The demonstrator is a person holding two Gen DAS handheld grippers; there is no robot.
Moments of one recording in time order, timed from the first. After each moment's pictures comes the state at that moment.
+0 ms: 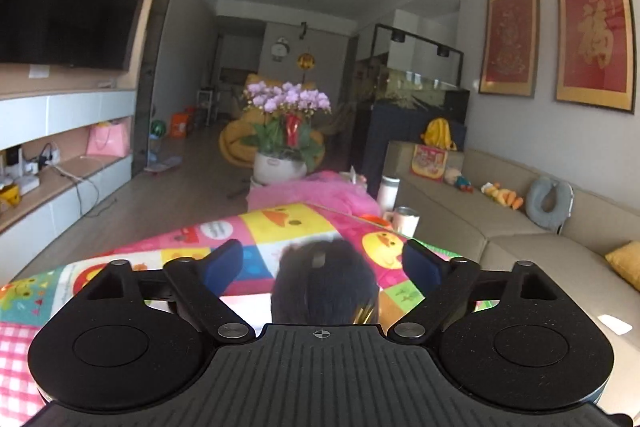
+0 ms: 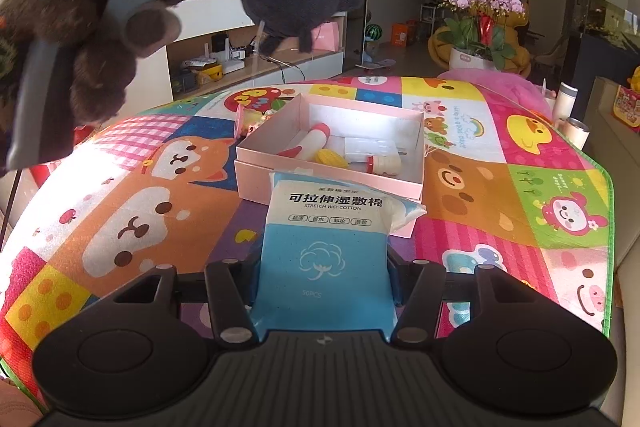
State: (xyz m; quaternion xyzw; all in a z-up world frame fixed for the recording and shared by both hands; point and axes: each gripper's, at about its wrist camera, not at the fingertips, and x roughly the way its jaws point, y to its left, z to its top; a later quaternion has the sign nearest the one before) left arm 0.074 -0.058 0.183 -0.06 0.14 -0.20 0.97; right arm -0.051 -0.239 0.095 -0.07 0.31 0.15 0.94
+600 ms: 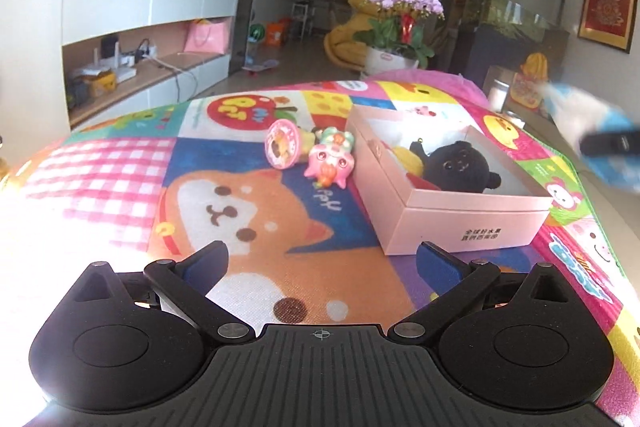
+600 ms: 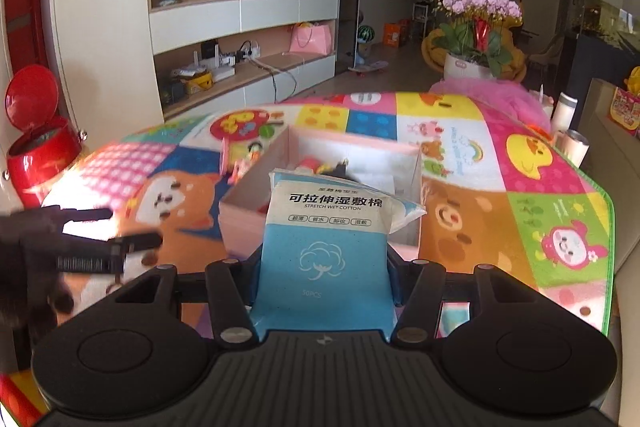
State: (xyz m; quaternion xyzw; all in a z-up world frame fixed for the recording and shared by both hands) left arm 0.026 0.051 0.045 -0.07 0.28 -0.07 0.96; right arm 0.010 -0.224 0.136 -0.05 0.30 0.14 0.94
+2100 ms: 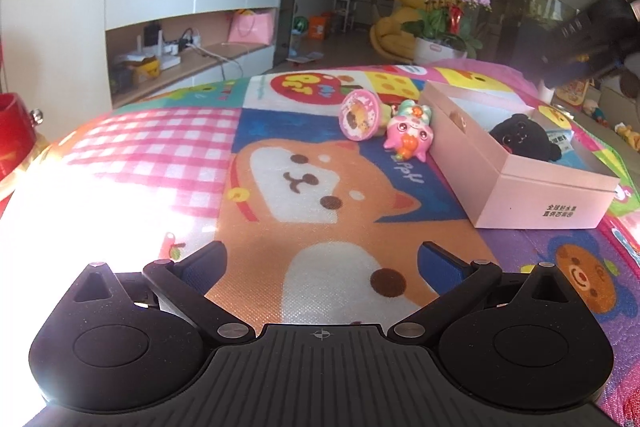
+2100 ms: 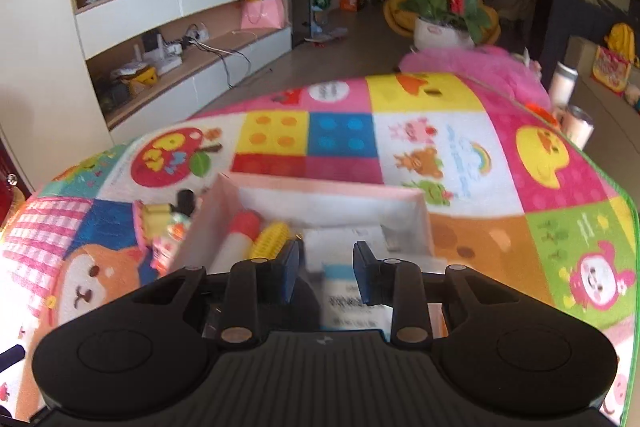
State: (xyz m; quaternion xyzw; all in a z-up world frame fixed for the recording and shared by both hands) left arm 0.026 0.082 0.013 -0.06 0.30 0.00 0.95; right arm 0.176 -0.180 0.117 -0.03 0.35 0.09 0.93
